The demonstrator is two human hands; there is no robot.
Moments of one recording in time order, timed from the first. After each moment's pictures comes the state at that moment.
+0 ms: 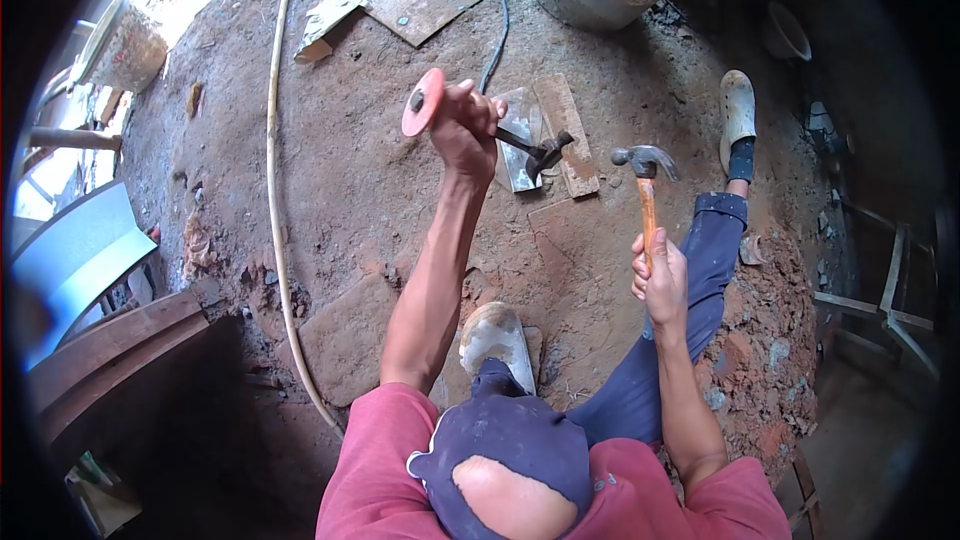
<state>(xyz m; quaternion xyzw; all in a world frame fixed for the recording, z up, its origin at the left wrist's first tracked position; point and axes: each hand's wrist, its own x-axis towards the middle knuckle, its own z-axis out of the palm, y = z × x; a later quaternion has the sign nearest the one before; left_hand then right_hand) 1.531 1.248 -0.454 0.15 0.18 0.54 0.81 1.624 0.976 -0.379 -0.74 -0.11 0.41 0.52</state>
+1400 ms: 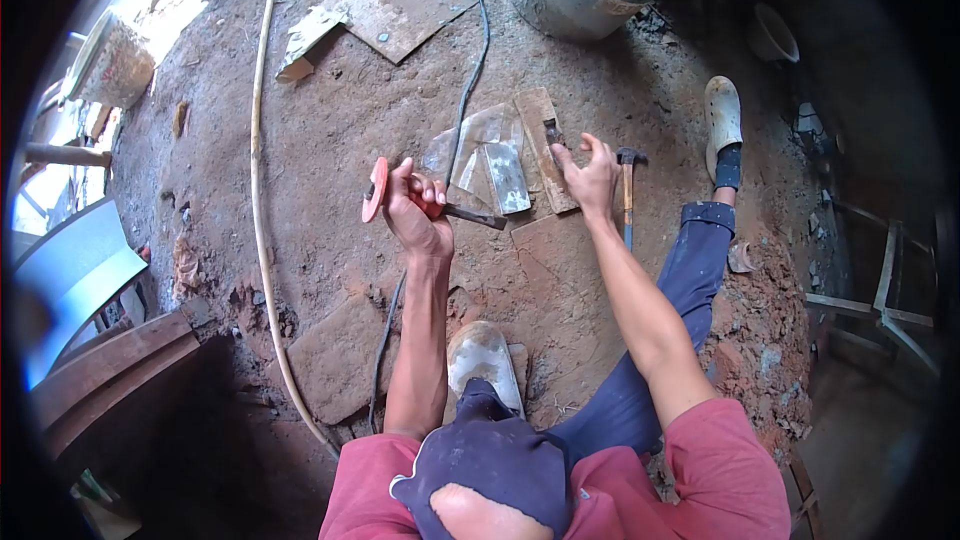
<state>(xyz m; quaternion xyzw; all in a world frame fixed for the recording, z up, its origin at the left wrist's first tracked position) 1.477 1.215 -0.478 0.09 0.38 0.54 0.74 1.711 1.105 -0.537 -0.89 -0.36 0.01 0.29</state>
